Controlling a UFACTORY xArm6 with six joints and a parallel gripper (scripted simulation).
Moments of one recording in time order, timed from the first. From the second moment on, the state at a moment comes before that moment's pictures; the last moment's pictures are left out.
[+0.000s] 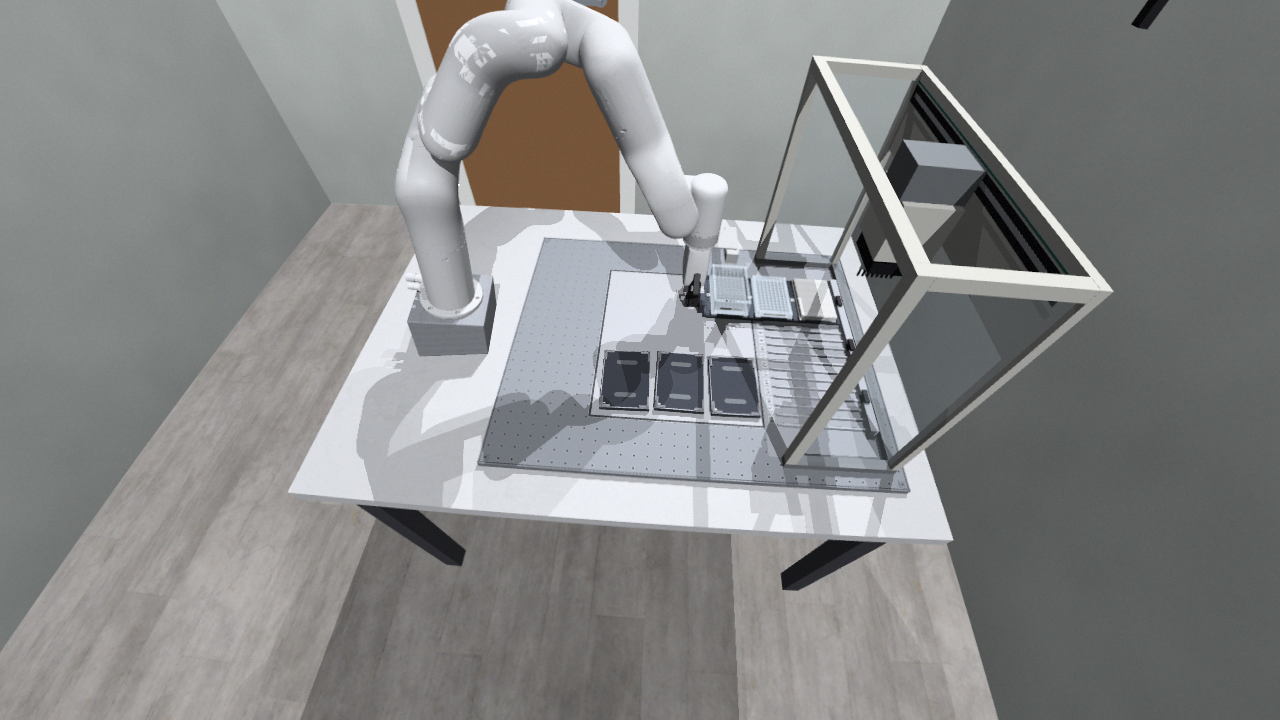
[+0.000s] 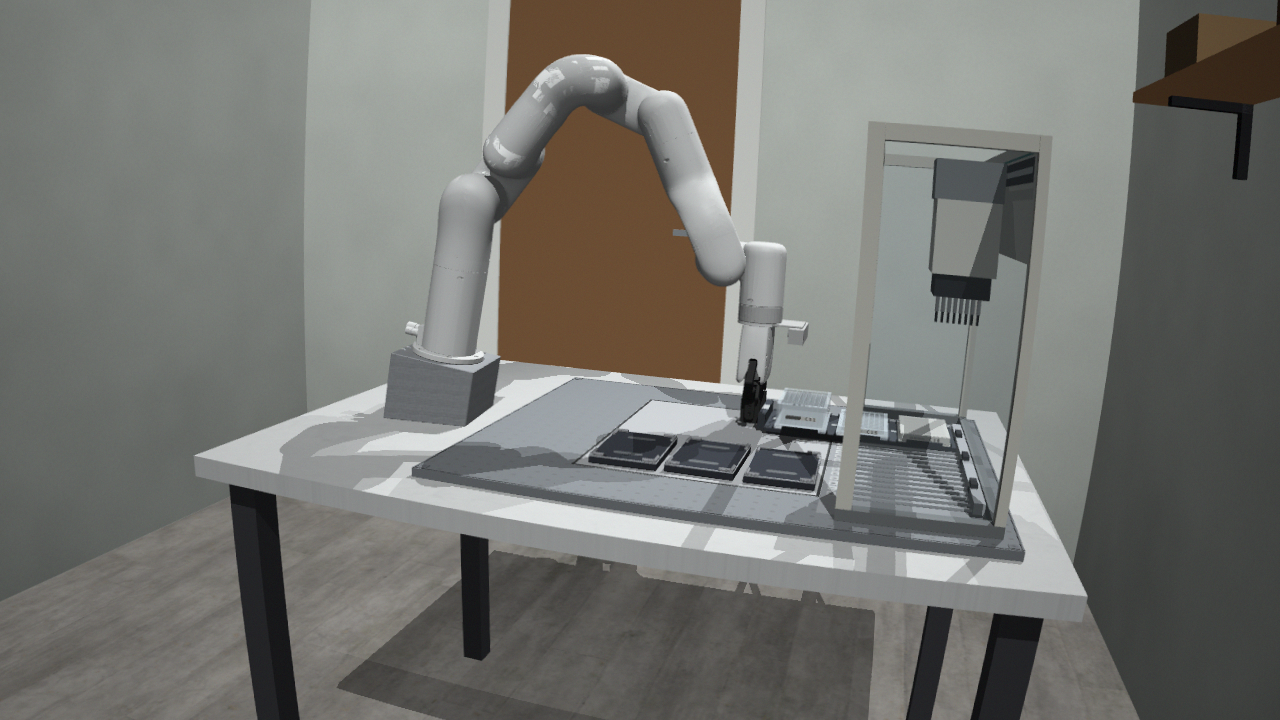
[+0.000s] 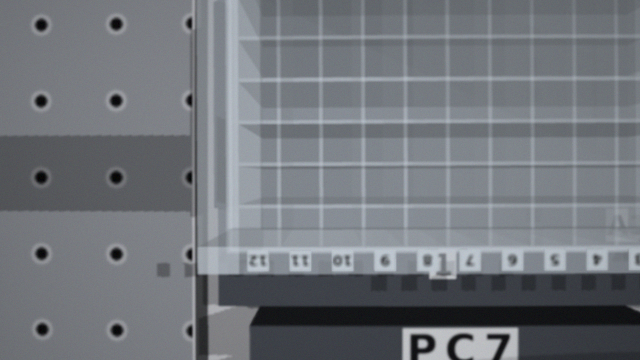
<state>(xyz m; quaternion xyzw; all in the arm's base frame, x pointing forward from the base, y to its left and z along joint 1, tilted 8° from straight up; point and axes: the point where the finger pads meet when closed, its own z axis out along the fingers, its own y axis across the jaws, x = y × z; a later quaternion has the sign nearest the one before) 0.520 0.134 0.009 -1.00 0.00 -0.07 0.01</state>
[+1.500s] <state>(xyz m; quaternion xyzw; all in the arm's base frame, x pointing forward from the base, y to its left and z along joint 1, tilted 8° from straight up) 0.522 0.134 0.009 -1.00 0.00 -0.07 0.01</state>
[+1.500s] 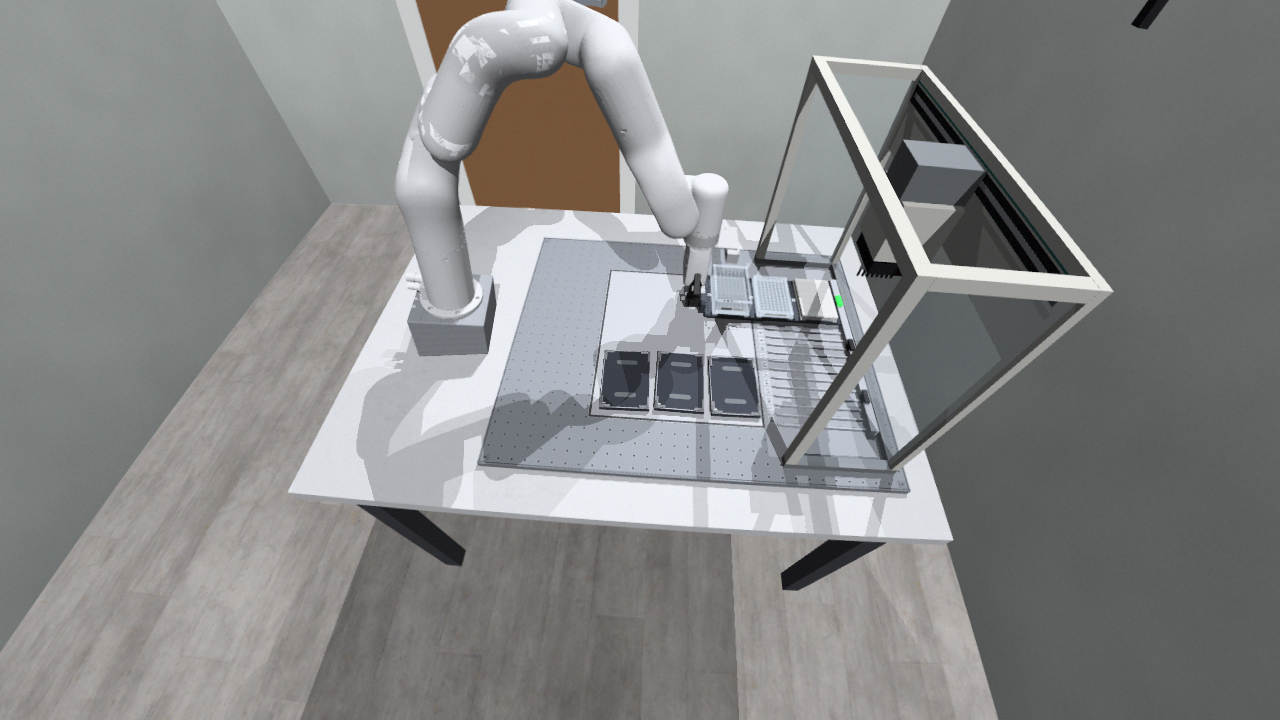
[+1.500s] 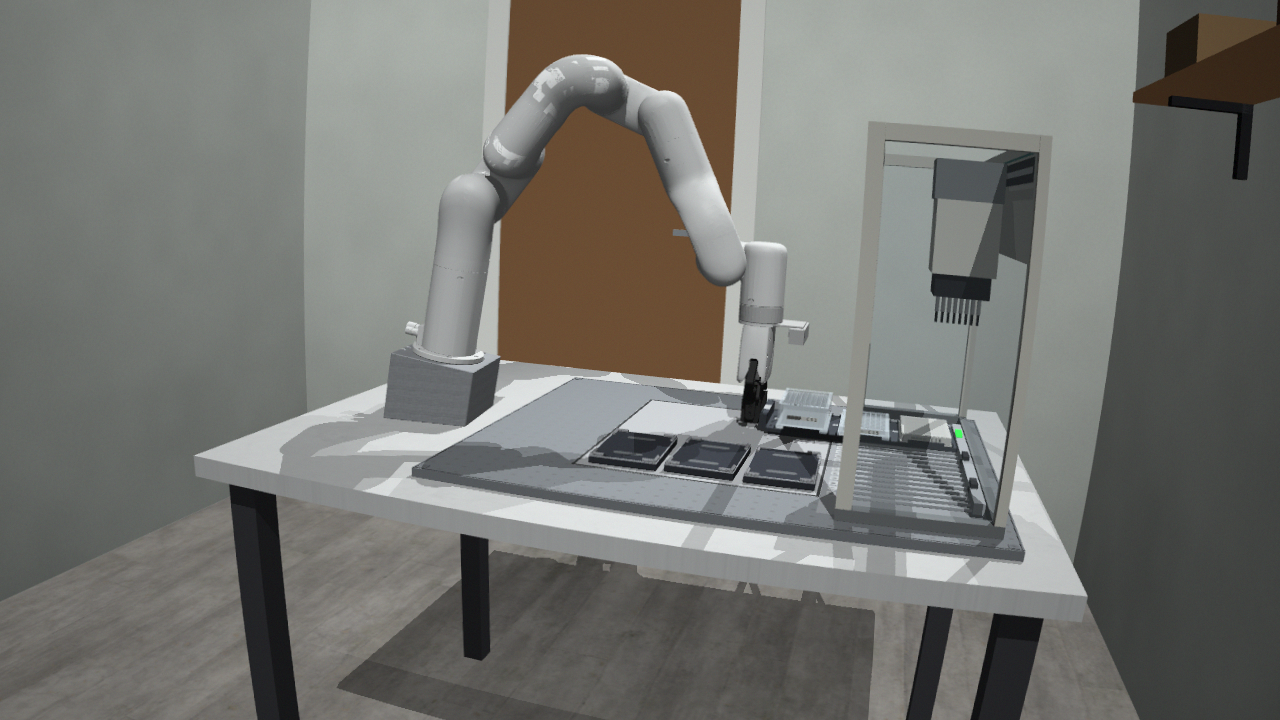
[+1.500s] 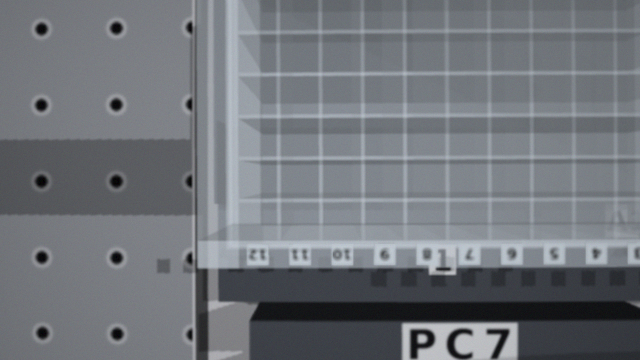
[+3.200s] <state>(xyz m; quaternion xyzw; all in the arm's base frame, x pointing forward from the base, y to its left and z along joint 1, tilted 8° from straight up) 0.508 0.133 0.055 -1.00 0.00 -0.07 0.01</state>
